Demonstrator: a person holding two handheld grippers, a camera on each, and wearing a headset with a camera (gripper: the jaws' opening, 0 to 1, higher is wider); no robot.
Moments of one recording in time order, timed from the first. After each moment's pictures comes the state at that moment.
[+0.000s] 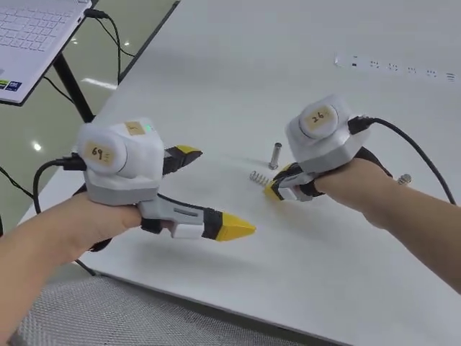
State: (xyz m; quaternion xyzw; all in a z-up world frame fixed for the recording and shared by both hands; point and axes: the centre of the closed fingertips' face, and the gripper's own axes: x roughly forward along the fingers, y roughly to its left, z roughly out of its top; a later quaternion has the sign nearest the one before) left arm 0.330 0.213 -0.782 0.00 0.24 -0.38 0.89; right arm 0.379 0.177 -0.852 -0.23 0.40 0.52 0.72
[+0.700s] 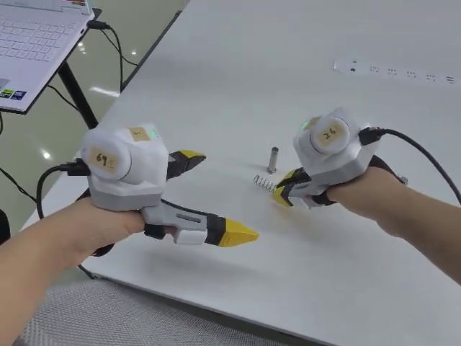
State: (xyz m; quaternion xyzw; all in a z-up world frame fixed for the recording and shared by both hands) left arm 0.329 0.201 -0.776 0.01 0.24 -0.38 0.89; right arm 0.379 0.159 -0.837 -0.25 0.35 0.57 0.71
